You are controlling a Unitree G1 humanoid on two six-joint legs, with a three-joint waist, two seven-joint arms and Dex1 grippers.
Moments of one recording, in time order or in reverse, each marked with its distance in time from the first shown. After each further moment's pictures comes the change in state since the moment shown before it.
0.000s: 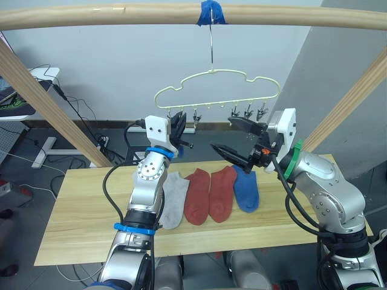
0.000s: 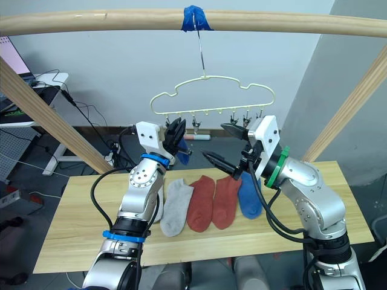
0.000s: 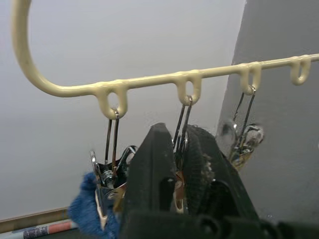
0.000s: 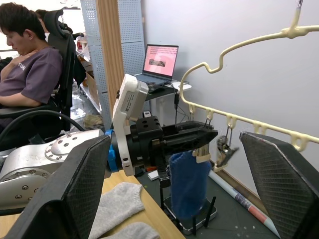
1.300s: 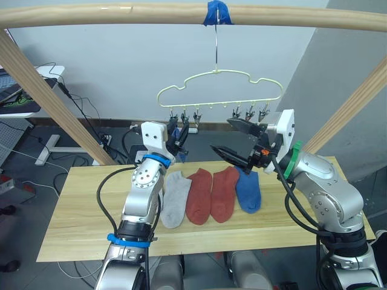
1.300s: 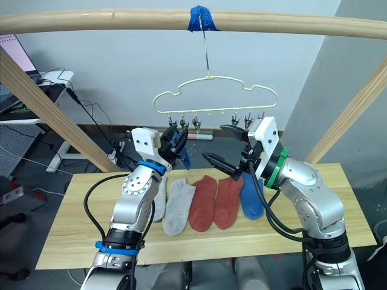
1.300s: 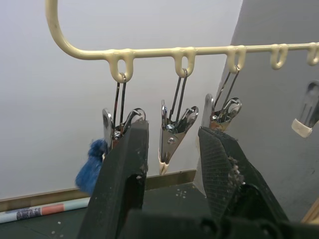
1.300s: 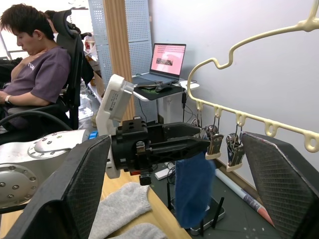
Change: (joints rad) left arm 0.092 0.021 -0.014 -0.151 -0.060 0.118 -0.030; right arm 0.000 0.006 0.000 0.015 0.000 -0.002 0.019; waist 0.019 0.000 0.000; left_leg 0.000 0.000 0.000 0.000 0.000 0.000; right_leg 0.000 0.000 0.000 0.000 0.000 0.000
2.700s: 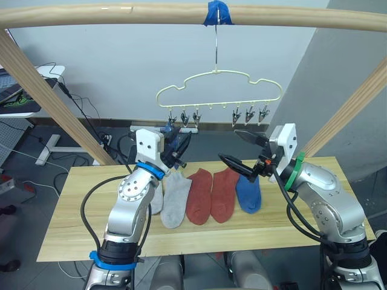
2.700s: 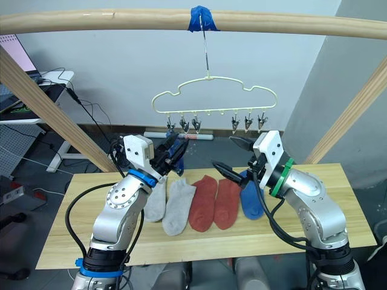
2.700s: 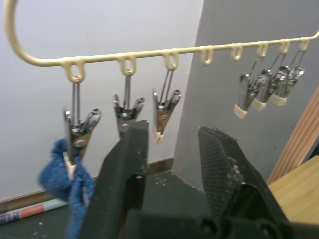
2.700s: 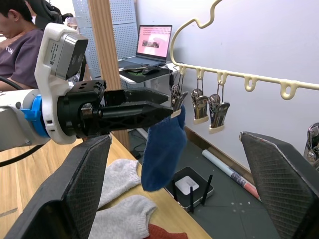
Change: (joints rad) left arm 0.165 0.093 -0.029 -0.310 -0.079 0.161 -0.091; right arm 0.109 -0.007 -0.016 0.010 -0.078 -0.050 0.029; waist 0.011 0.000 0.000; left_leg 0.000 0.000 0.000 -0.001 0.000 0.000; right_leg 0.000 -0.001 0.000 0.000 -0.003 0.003
